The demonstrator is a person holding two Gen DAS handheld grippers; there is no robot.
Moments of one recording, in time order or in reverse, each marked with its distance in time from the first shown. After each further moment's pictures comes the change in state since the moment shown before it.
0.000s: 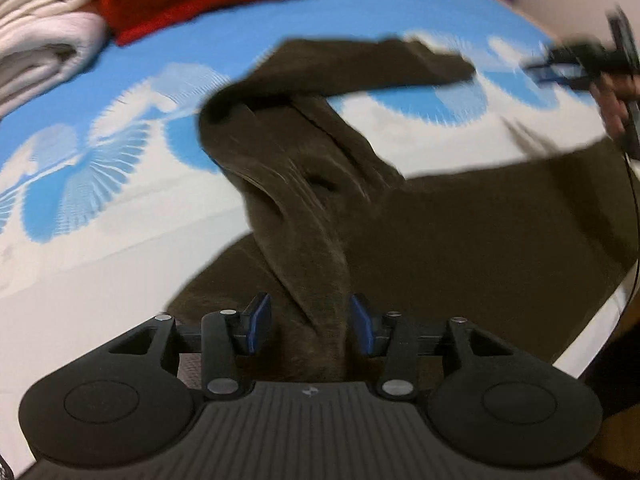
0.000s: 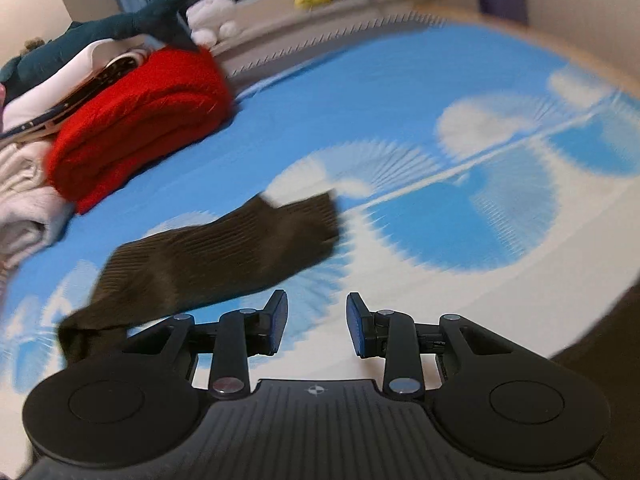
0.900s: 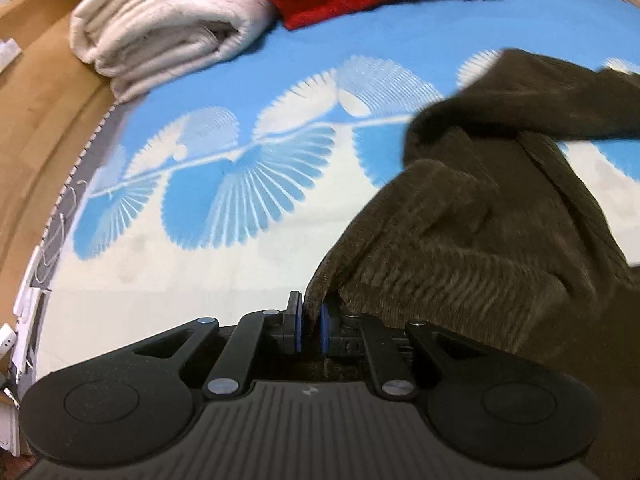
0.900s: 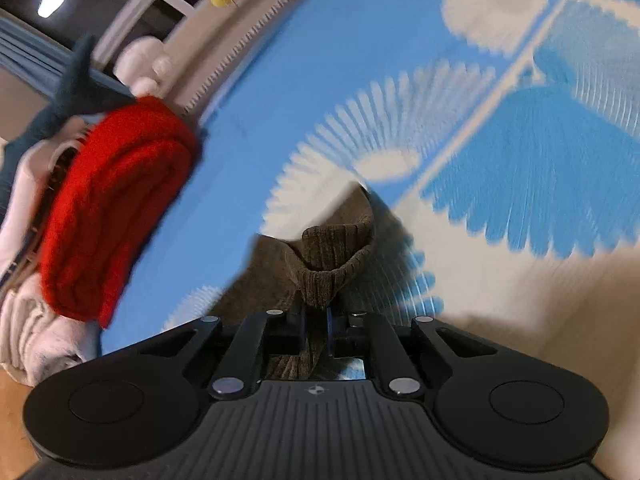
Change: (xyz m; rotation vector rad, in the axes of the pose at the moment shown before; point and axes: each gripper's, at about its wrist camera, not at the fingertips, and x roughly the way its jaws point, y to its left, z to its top) left arm 0.047 0.083 0.049 -0.220 -0.001 0.500; right arm 0.130 -0.022 0.037 0.413 -0.039 0.130
